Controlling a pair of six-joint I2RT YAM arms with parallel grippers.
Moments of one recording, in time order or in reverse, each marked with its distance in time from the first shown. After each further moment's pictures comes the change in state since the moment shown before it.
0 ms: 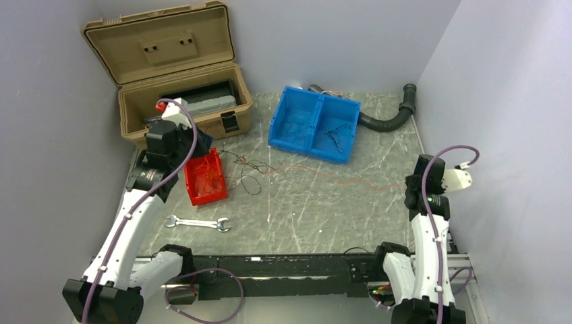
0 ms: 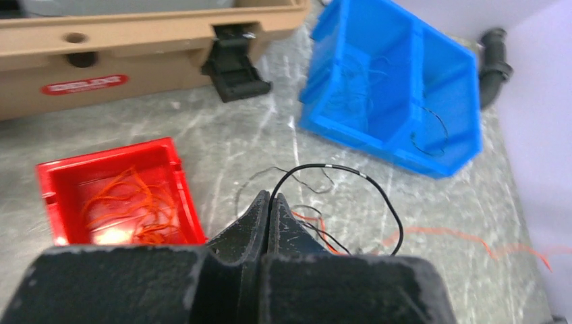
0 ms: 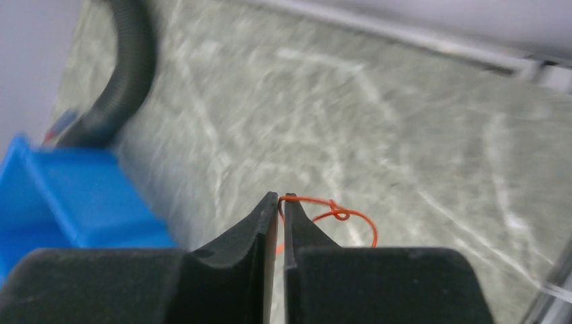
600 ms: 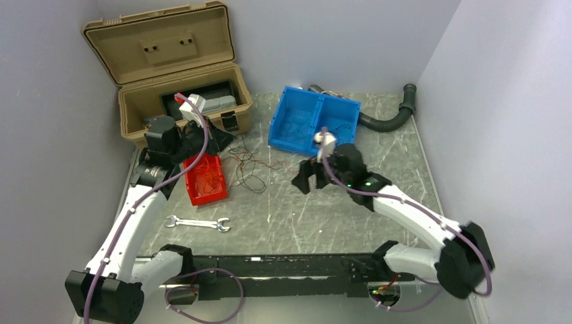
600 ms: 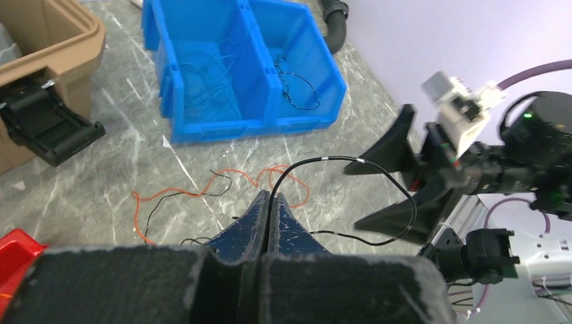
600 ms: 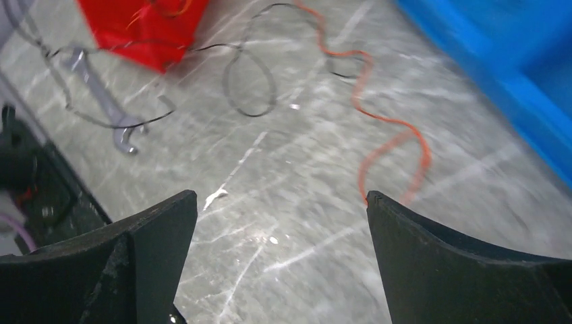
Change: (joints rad) left arm 0.003 0.039 -0.042 0.254 0.520 0.064; right arm 0.810 0.304 -0.027 0.583 -0.773 -0.688
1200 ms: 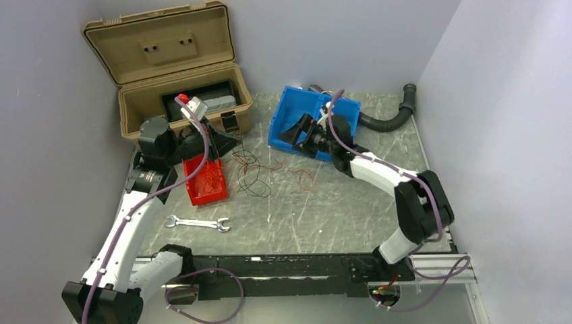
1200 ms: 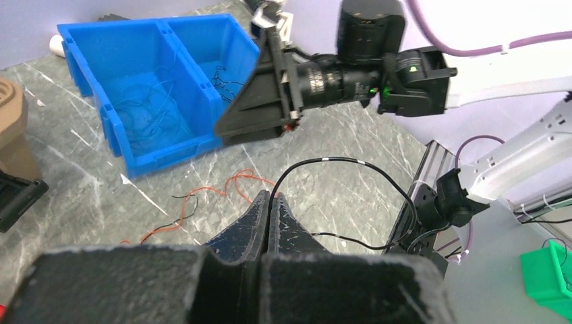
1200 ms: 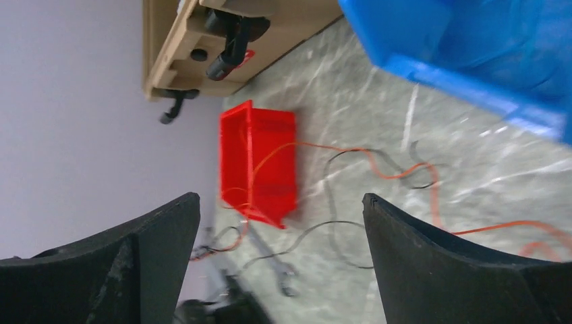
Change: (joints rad) left arm 0.000 -0.053 0.014 0.040 0.233 0.088; right arm -0.087 0.490 0.248 0.374 -0.119 0.609
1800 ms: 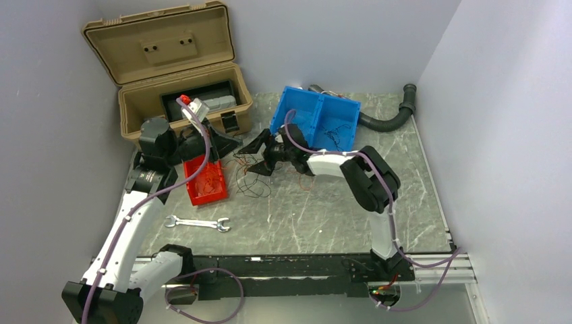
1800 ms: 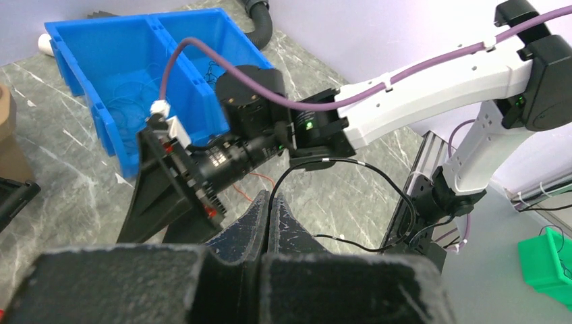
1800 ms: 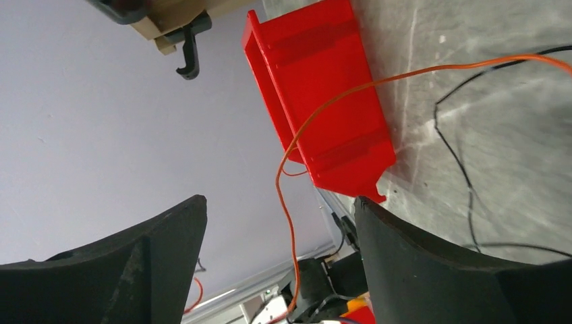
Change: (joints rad) left arm 0.000 0.000 0.000 -0.009 0.032 0.026; right arm 0.201 0.469 0.259 0.128 -0.198 0.634
